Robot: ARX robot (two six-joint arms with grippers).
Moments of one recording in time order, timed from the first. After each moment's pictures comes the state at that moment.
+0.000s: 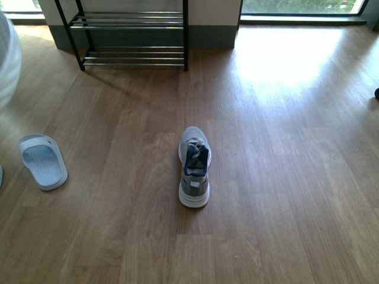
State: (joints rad) left arm -0.63 0.68 0.26 0.10 -0.98 -0.14; right arm 0.00 0.00 0.02 0.00 0.00 -0.01
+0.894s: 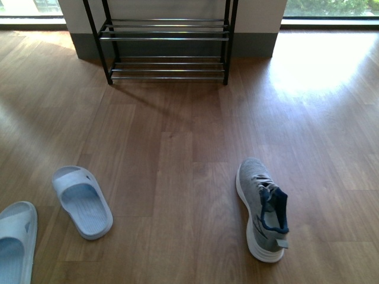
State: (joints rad) left arm -0.64 0.66 0.26 0.10 -0.99 -0.13; right arm 0.00 0.00 0.02 0.00 0.00 -0.01
